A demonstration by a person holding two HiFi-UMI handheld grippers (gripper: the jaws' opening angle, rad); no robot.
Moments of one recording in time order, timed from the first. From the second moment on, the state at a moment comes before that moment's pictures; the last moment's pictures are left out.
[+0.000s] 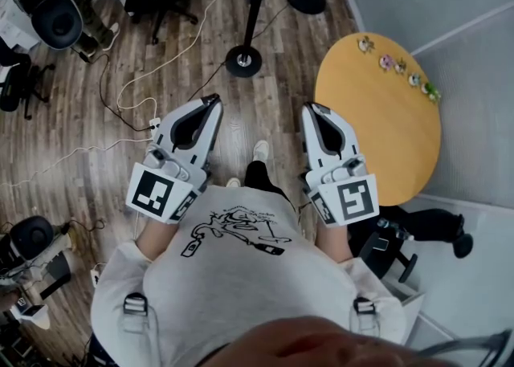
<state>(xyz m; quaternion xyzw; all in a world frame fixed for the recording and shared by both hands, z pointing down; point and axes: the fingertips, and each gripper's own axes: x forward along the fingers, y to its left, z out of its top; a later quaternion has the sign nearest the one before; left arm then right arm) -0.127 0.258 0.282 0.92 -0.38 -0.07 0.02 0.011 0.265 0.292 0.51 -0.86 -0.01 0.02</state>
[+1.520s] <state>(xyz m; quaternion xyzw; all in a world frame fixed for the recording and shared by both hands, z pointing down) 0.002 0.086 0.273 0.91 -0.40 -0.06 0.02 0.137 0.086 0.288 0.48 -0.88 0.00 0.01</state>
